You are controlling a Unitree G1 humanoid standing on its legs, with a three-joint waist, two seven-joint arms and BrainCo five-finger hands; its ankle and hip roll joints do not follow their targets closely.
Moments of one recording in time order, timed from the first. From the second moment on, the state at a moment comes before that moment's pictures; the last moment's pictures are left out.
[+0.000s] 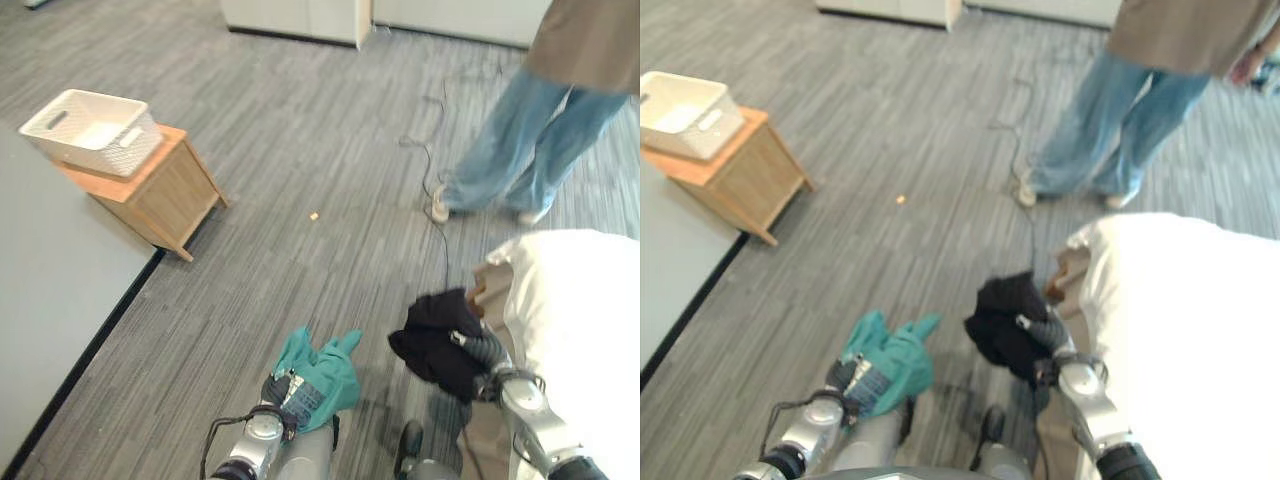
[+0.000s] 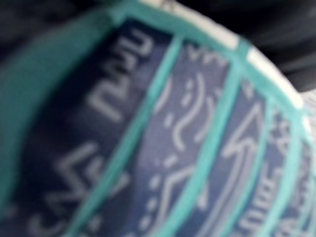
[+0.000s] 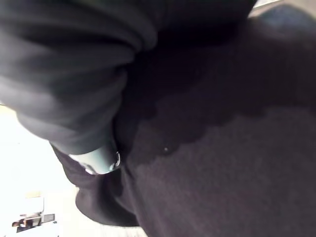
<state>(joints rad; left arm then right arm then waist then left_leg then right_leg) -0.12 0.19 -0.31 0.94 -0.13 -0.09 0.16 0.00 -0.44 0.24 0.25 0.28 0.00 -0.09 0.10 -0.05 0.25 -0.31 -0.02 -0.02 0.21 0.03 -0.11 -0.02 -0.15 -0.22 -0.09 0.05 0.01</state>
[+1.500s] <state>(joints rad) -0.09 0.17 -0.24 0.96 -0.15 -0.10 0.23 -0.05 -0.22 0.36 0.77 0.16 -0.05 -0.12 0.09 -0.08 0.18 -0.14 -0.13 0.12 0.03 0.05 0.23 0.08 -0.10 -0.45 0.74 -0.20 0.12</state>
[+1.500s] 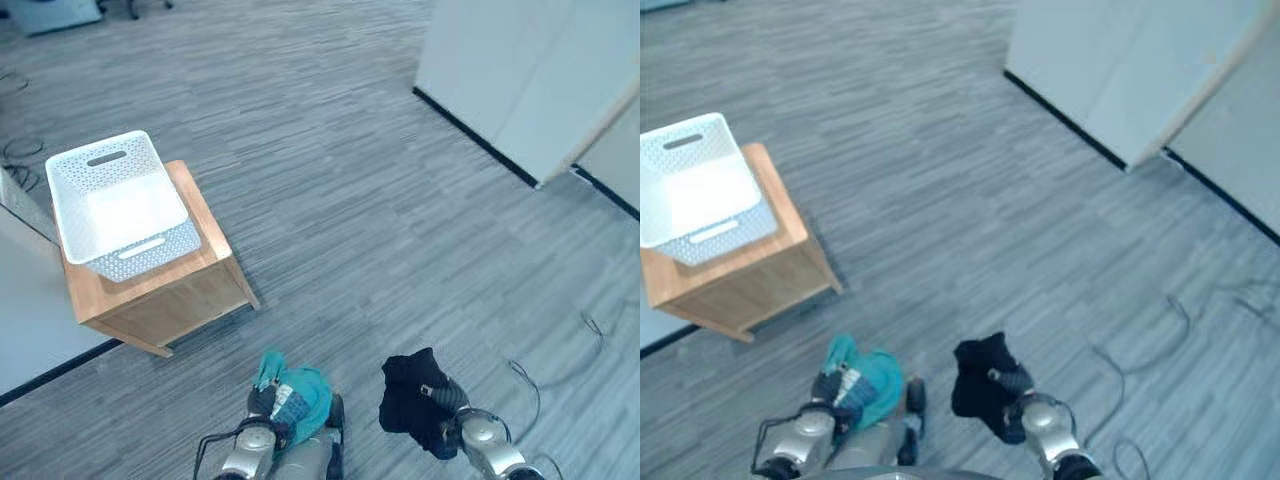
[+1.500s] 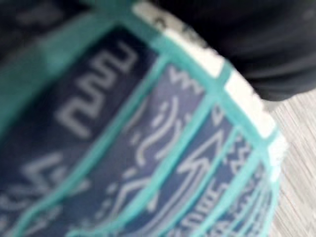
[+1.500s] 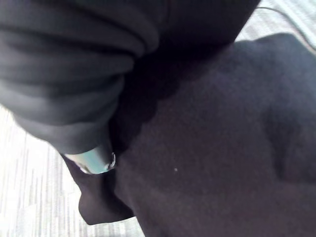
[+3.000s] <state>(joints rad) 0.13 0.35 -0.11 0.80 -0.15 -0.16 0.21 -0.26 -0.50 0.24 0.43 0.04 -0.10 -0.15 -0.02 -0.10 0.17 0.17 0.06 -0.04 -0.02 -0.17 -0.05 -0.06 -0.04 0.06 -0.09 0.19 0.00</state>
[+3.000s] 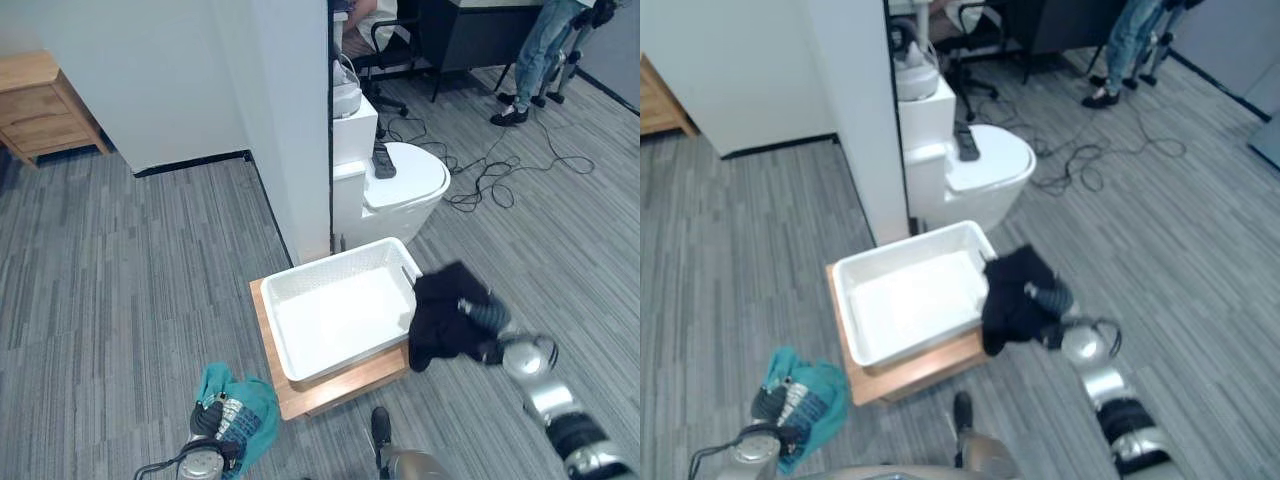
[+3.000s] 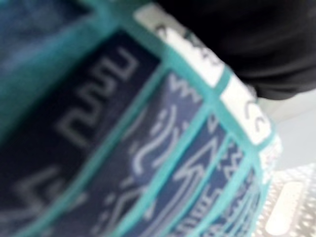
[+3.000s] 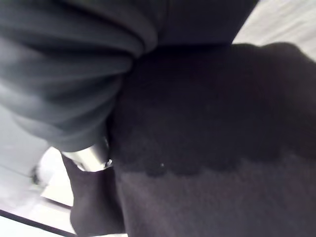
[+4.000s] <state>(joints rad) 0.14 0.46 -0.03 0.29 -0.17 -0.22 0.20 -0.40 -0.59 0.45 0.44 -0.39 -0.09 -0.15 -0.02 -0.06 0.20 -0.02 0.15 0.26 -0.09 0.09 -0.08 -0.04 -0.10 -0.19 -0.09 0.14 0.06</state>
